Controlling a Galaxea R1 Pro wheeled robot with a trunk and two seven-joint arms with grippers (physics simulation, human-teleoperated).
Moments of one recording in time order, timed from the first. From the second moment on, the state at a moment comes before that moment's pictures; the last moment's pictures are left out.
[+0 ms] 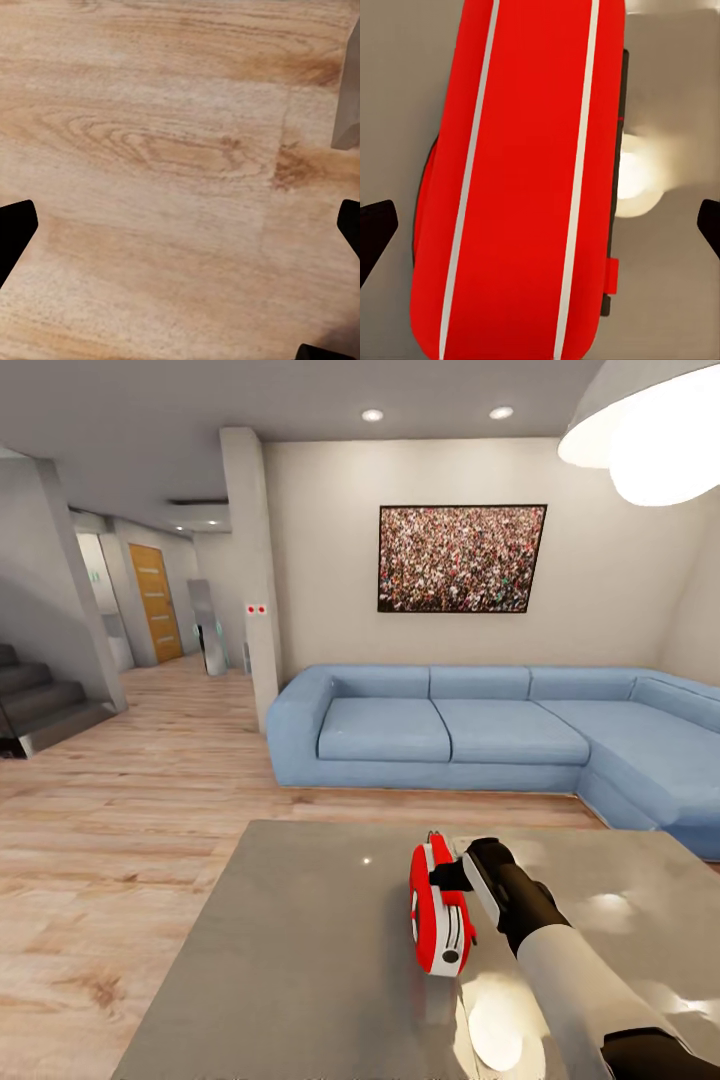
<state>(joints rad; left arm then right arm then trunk) 0.05 0.13 0.15 -0.54 -0.02 -0.16 0.11 -0.79 0.03 0.09 -0.72 -0.06 0.87 -0.04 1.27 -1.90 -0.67</state>
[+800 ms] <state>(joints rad) 0.05 0.13 0.15 -0.54 -0.02 -0.16 0.11 -0.79 0.03 0.09 -0.71 -0.06 0.87 -0.04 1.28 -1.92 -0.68</state>
